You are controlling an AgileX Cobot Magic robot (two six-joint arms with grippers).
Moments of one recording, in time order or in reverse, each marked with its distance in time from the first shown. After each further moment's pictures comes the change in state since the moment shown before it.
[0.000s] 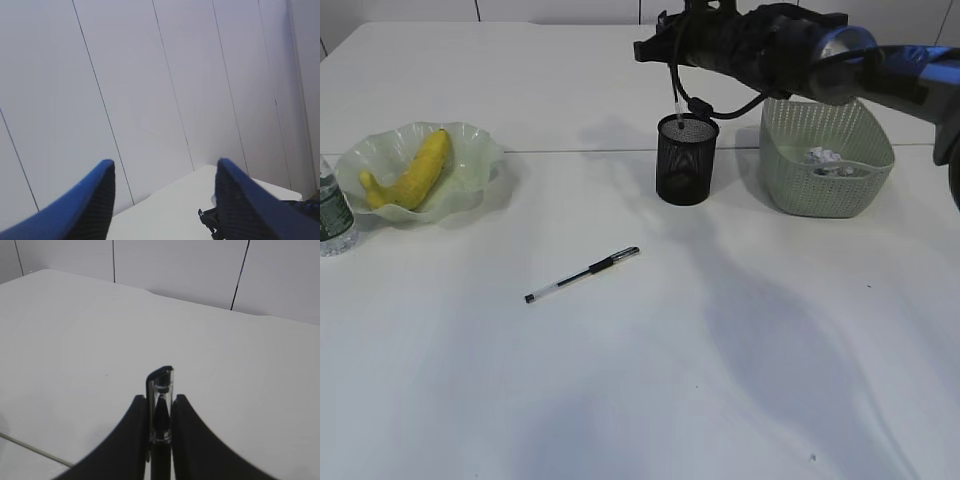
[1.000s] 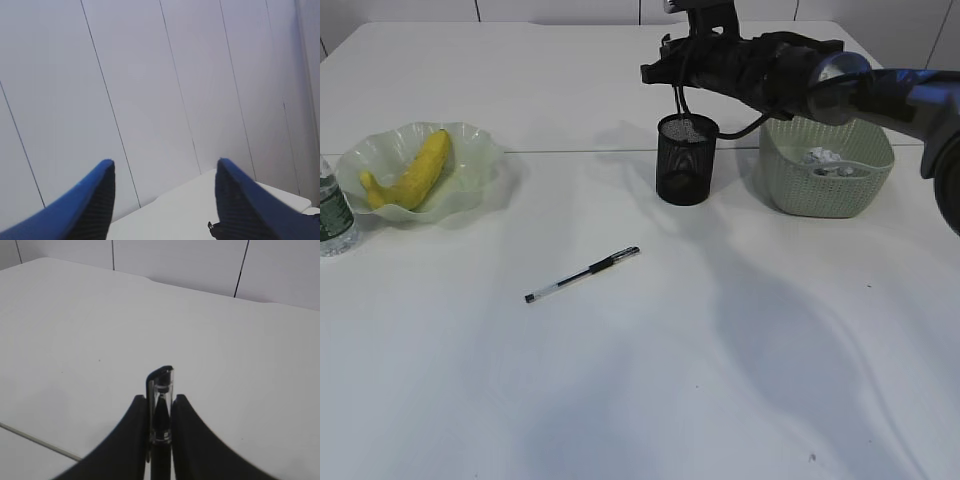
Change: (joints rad) left arm 0.000 0.000 0.000 0.000 -0.028 0.000; right arm -0.028 0.060 -0.011 -0.005 -0.059 0.002
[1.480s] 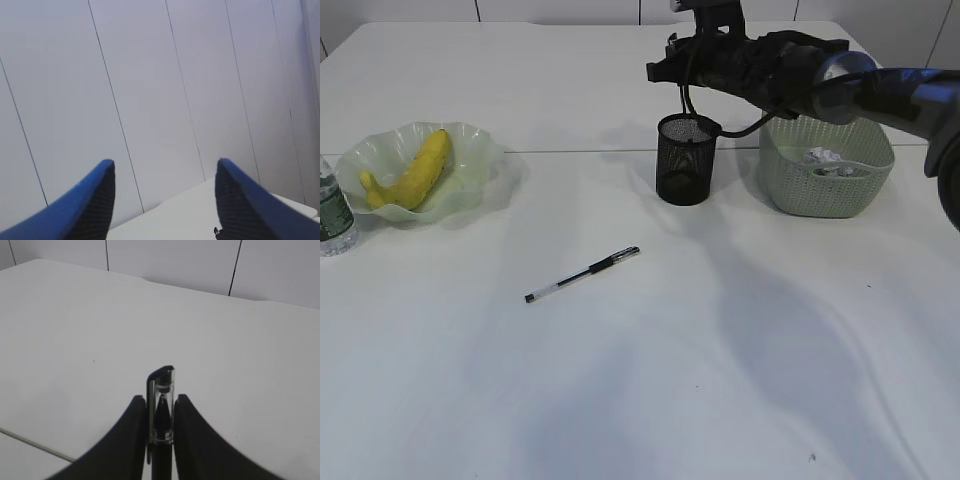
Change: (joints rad) left arm 0.000 0.000 0.000 -0.015 -0.030 0.000; right arm -0.012 0.000 0.000 0.000 0.000 0.010
